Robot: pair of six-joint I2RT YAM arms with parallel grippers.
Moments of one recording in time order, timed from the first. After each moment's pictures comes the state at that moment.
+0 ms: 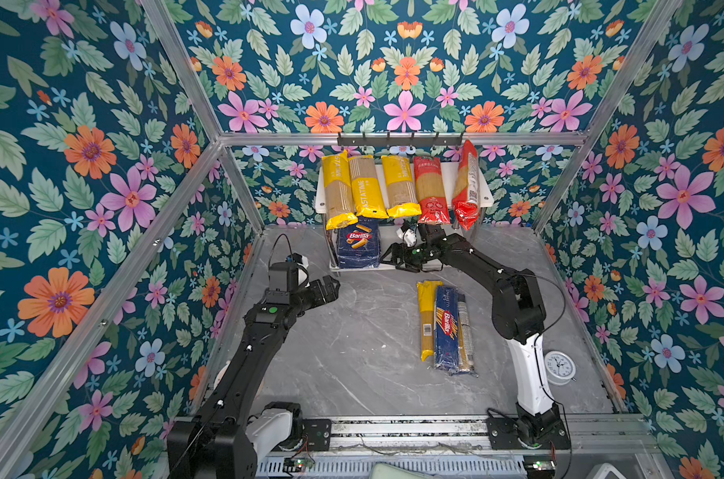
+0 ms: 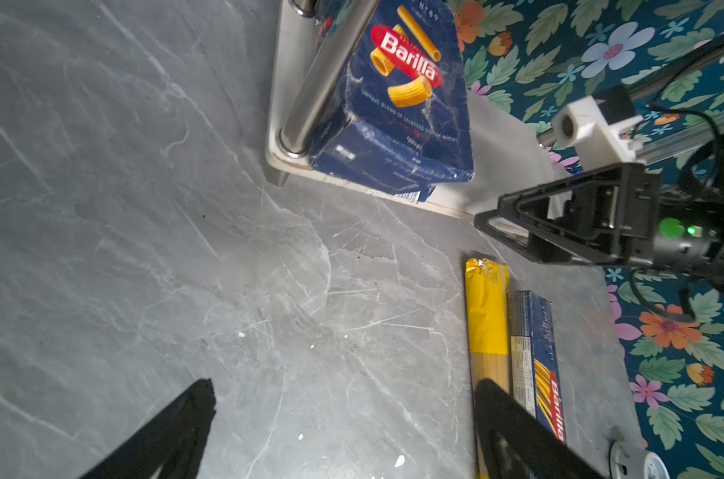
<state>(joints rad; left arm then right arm) -0.14 1.07 0.82 -0.45 0.27 -0.45 0.47 2.19 1.83 -0.51 -0.65 0.53</state>
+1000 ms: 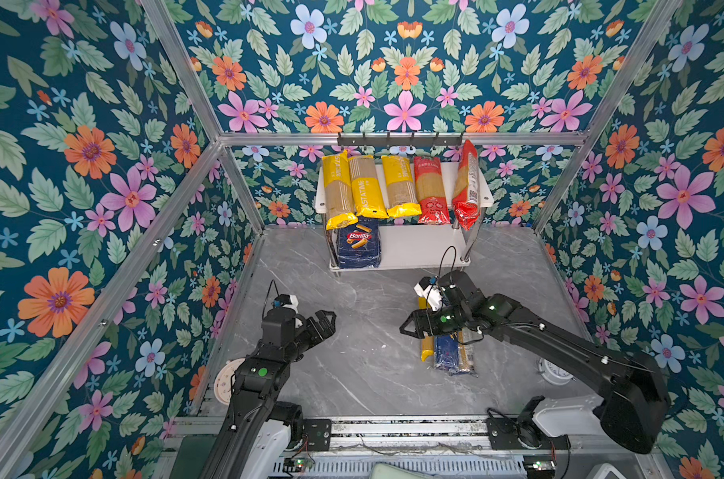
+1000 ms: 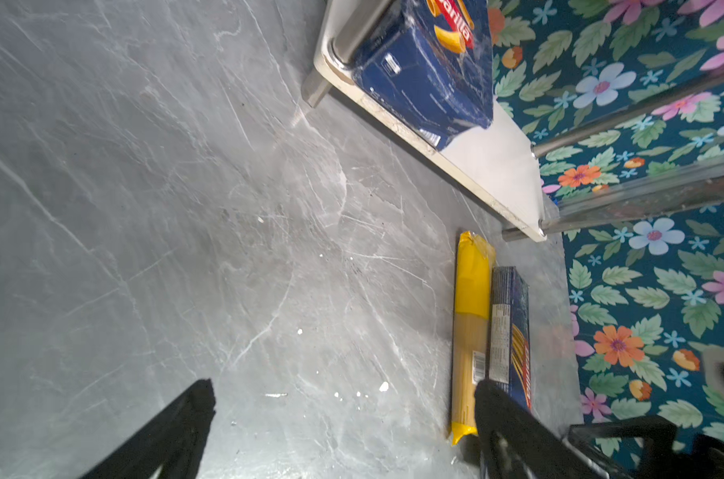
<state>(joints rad) -0.28 0.65 0.57 -0.57 0.15 -0.70 0.73 1.27 1.00 -0.57 -0.44 0.56</state>
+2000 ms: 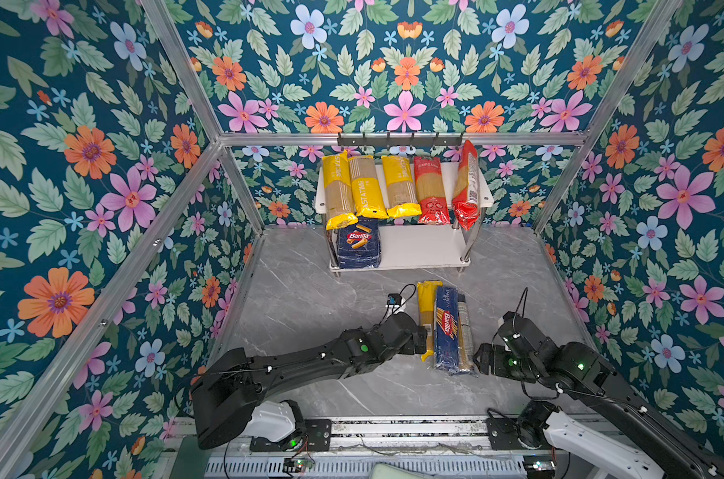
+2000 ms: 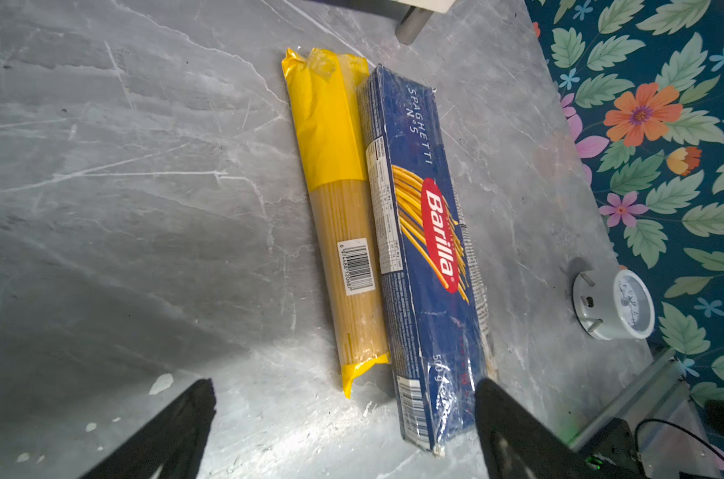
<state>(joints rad) -1.13 1.37 0.84 -0.23 -0.27 -0.85 0.72 0.73 0.81 -1.20 0.05 0.84</state>
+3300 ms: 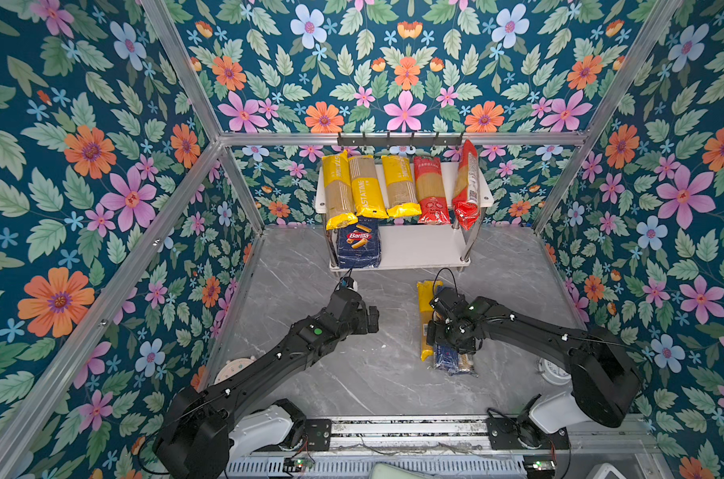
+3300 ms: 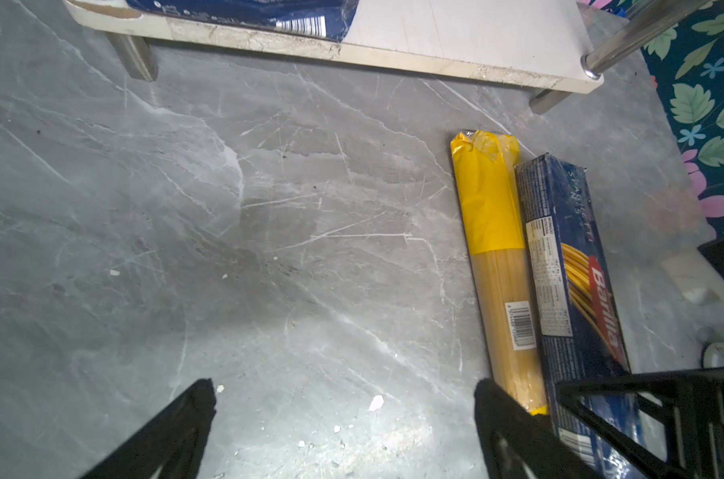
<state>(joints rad) -0.69 1.13 0.72 -0.36 -0.12 -0.56 0.72 1.52 0.96 -0.79 -0.02 0.90</state>
